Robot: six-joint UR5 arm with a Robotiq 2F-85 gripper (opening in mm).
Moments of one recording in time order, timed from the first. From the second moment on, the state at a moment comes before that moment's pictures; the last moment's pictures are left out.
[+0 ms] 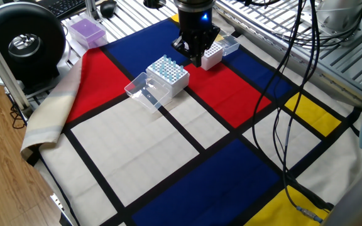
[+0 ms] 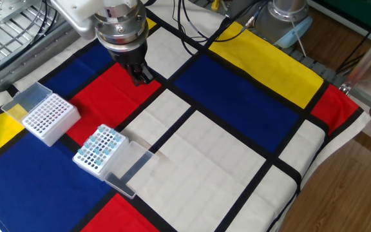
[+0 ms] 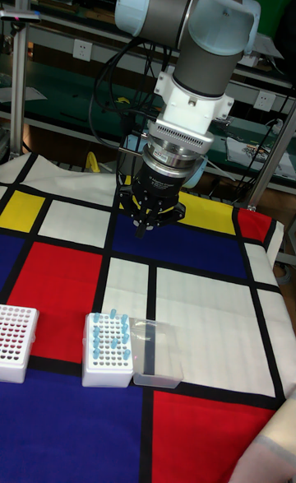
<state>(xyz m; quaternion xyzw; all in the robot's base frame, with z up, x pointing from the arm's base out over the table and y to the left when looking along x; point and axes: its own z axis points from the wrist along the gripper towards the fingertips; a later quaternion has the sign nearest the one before) 0.515 -0.003 0.189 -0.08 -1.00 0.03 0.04</state>
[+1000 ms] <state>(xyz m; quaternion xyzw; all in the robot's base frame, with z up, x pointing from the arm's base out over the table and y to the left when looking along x) 0.515 -0.003 0.189 -0.08 -1.00 0.03 0.04</state>
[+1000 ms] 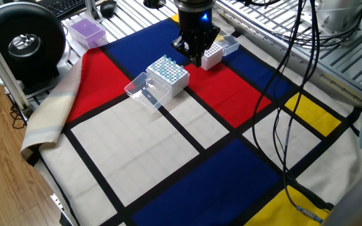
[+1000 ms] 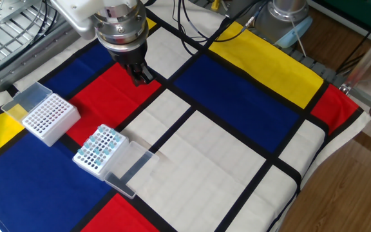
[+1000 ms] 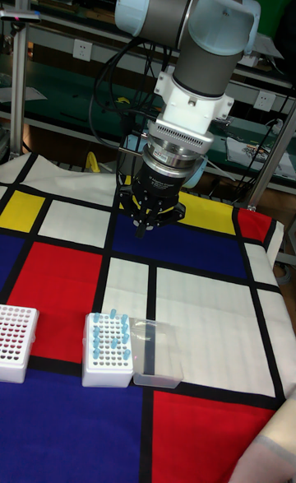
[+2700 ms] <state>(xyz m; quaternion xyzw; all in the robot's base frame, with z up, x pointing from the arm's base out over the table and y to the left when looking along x) 0.515 -0.003 0.189 -0.08 -1.00 0.03 0.04</state>
